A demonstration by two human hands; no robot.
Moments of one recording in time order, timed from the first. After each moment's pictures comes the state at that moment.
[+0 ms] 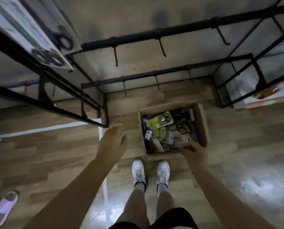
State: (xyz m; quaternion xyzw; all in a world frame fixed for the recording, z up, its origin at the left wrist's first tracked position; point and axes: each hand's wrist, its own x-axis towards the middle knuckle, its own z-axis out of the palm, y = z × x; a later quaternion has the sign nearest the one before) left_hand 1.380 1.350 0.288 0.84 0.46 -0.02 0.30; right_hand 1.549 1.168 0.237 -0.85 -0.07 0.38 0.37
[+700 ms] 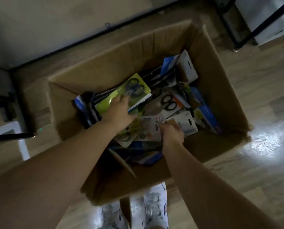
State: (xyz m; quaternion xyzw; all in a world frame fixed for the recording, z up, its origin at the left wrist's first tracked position) left_hand 1.576 1.342 -0.211 0.87 0.32 -0.22 0.31; right_hand 1.622 1.190 -0.206 -0.64 0.43 0.38 0.51
